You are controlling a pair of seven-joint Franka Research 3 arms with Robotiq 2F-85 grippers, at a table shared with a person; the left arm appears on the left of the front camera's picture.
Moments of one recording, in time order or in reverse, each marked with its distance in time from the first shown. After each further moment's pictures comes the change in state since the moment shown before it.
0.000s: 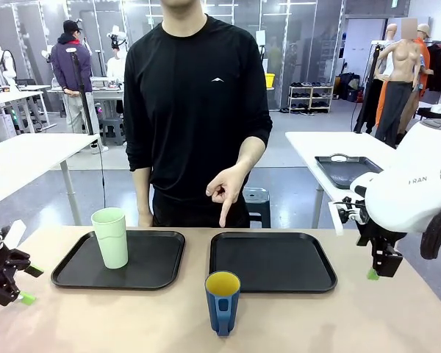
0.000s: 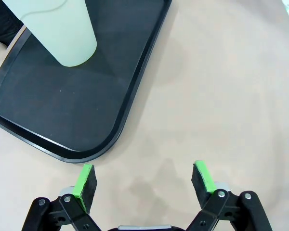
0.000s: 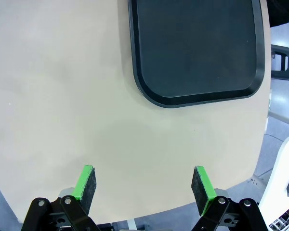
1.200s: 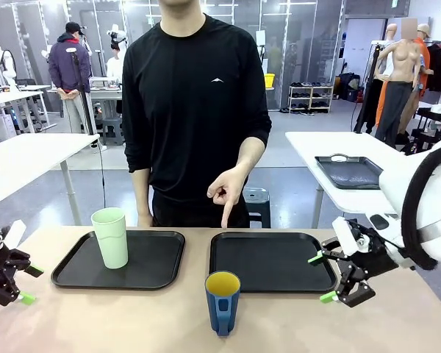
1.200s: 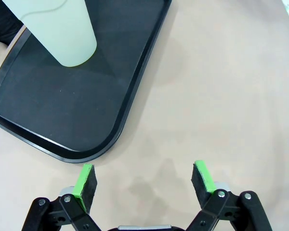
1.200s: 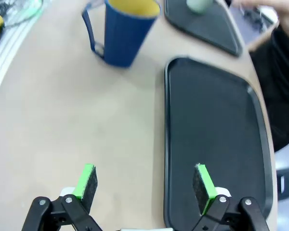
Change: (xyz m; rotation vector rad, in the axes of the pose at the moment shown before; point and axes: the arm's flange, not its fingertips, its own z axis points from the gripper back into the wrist) left arm 0.000 0.000 0.000 0.000 0.000 0.000; right arm 0.001 0.040 -0.077 0.047 -0.798 0.149
